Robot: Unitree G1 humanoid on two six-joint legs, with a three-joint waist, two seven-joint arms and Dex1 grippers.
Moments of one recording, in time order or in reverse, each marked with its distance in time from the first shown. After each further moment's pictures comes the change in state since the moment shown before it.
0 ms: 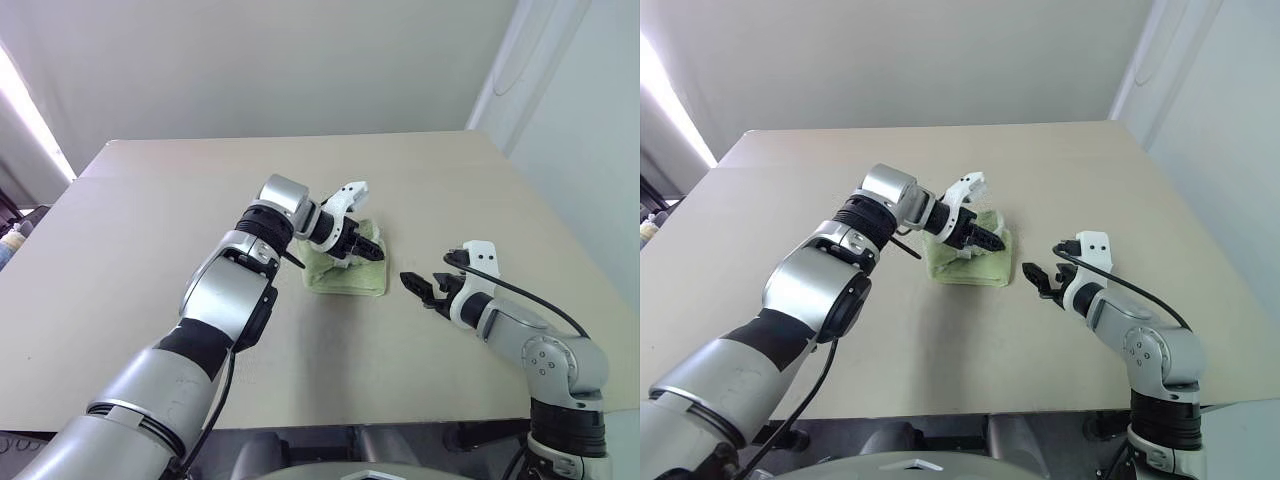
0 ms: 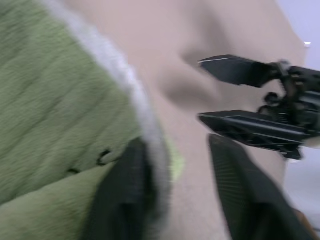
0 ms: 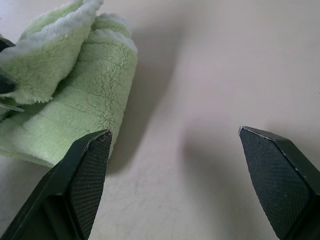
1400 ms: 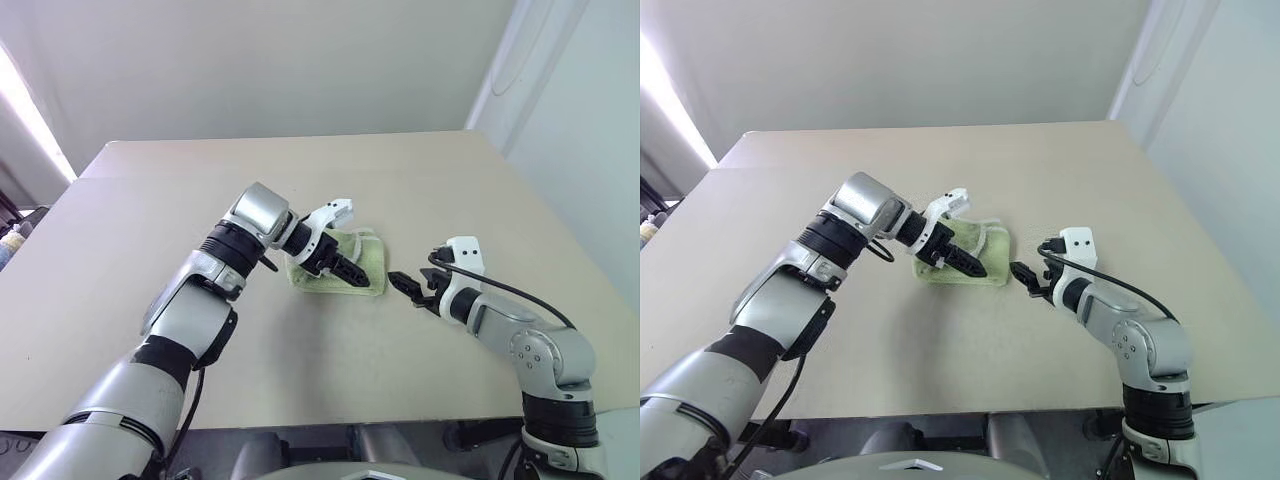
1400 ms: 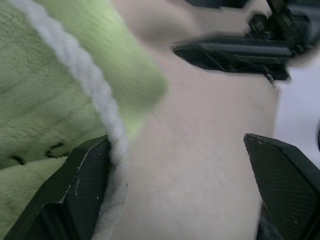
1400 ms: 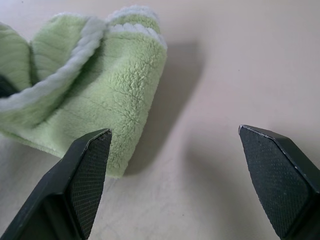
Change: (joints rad) left arm 0.185 0.237 -0.300 -0.529 -0.084 0.155 -0.227; right arm -0.034 -0.013 0.079 0.014 -0.059 -0.021 0.068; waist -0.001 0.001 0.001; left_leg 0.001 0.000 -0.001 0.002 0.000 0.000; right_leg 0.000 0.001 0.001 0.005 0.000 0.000
